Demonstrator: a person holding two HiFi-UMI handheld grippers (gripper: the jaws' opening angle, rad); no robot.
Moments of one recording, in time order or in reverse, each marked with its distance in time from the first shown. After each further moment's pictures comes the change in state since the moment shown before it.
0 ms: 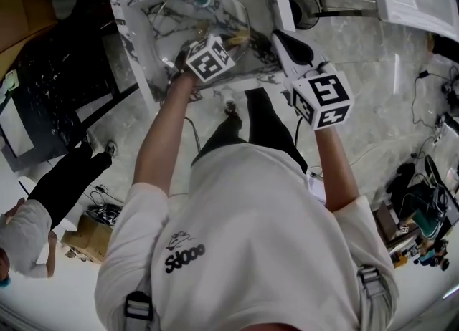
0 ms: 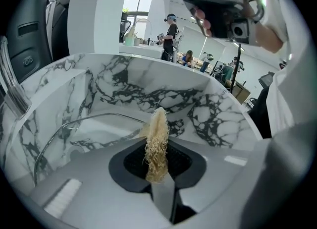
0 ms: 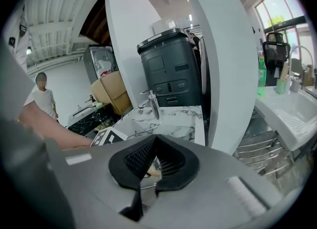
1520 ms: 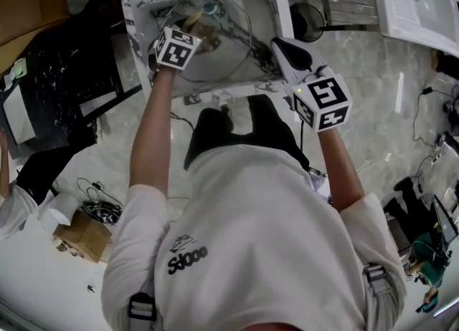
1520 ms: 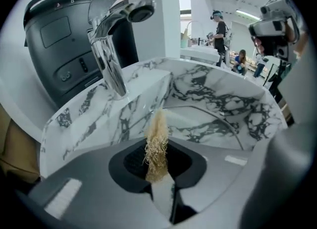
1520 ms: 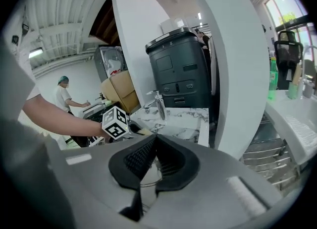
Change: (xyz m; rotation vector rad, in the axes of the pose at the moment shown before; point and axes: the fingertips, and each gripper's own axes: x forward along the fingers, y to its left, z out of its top) left arm -0.101 0.131 -0.041 -0.288 -0.004 0.521; right arm -0.004 0.000 0.005 -0.056 0.011 0.099
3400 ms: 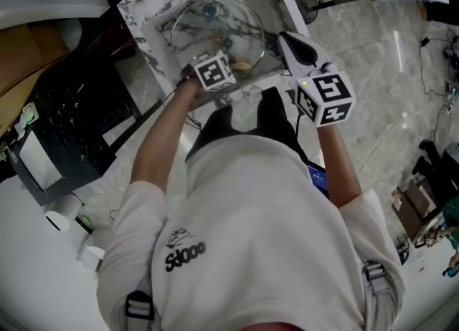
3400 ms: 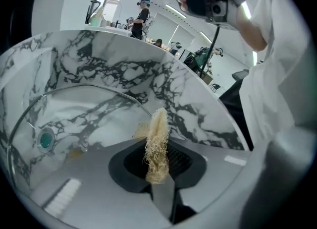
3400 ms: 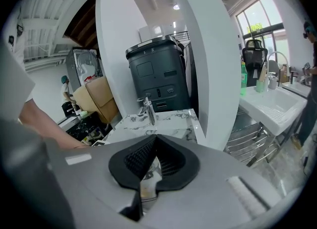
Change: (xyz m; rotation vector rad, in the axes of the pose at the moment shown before) left arm -0.027 -0.171 -0.086 0.517 0.174 -0.850; right arm 0.005 0.036 0.010 0.163 -0.076 -0.292
